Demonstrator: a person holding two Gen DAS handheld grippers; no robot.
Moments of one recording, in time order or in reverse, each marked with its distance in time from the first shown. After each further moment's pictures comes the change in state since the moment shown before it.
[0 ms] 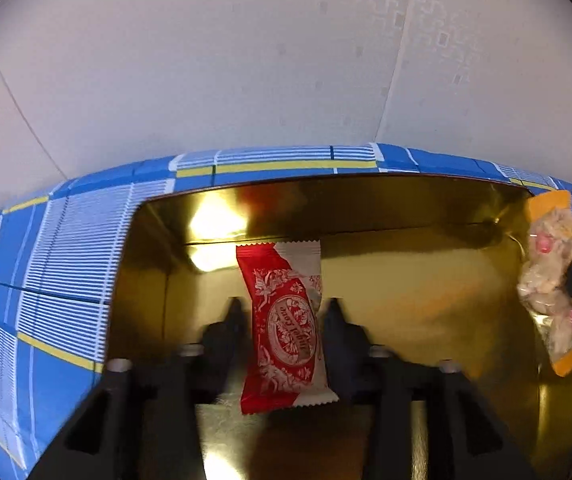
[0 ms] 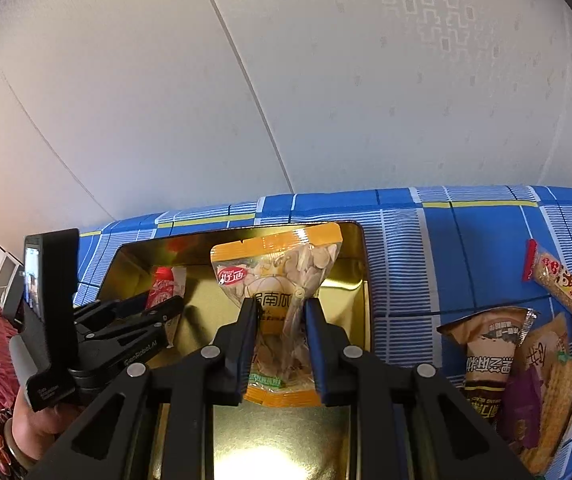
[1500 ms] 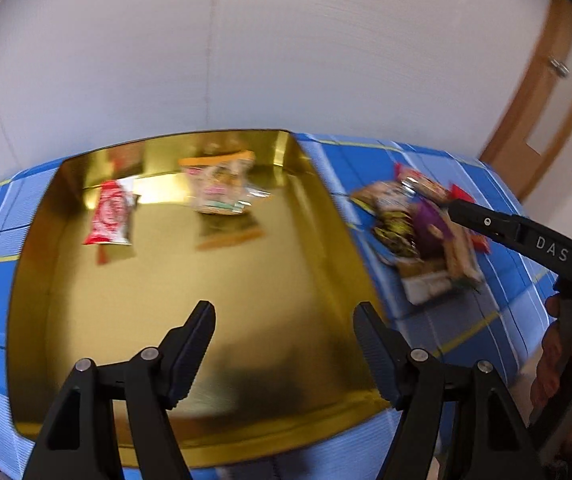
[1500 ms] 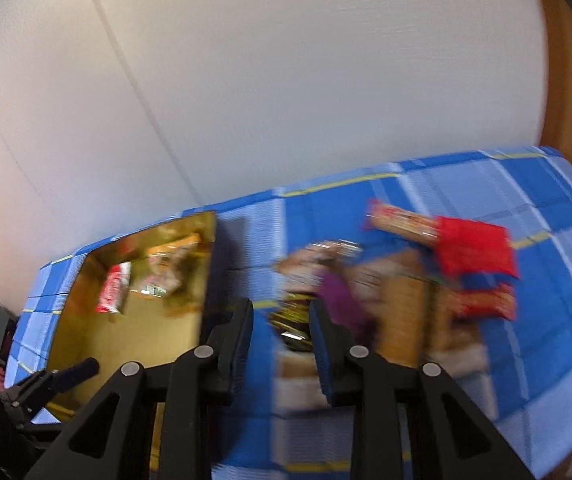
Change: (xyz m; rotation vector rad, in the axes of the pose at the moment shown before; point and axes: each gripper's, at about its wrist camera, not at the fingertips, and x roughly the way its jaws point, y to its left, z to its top) left arm -0.118 -0.129 -0.108 0.080 -0.086 -0.273; right arm -0.120 -0.113 -0.088 0.146 -0.163 -0.160
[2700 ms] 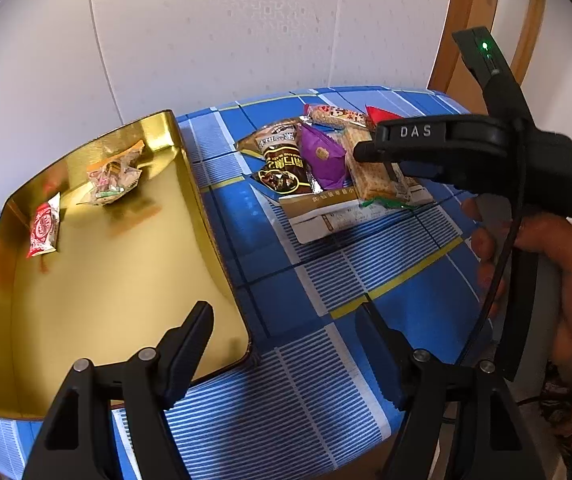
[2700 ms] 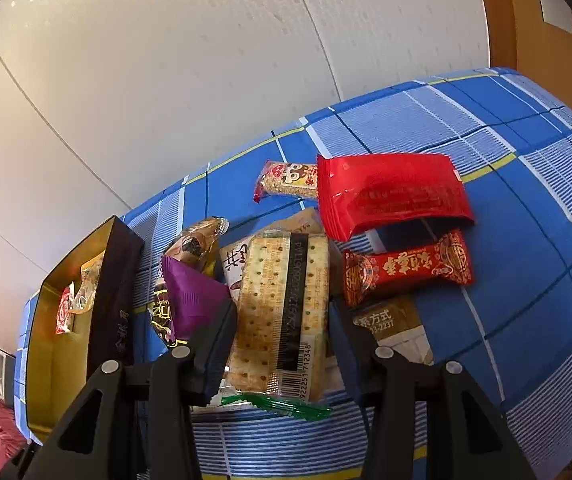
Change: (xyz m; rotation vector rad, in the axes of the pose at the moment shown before) left arm 0.013 -0.093 -0.036 0.209 0.060 0.009; right arm 0.048 -0.071 0.000 0.183 0.087 0.007
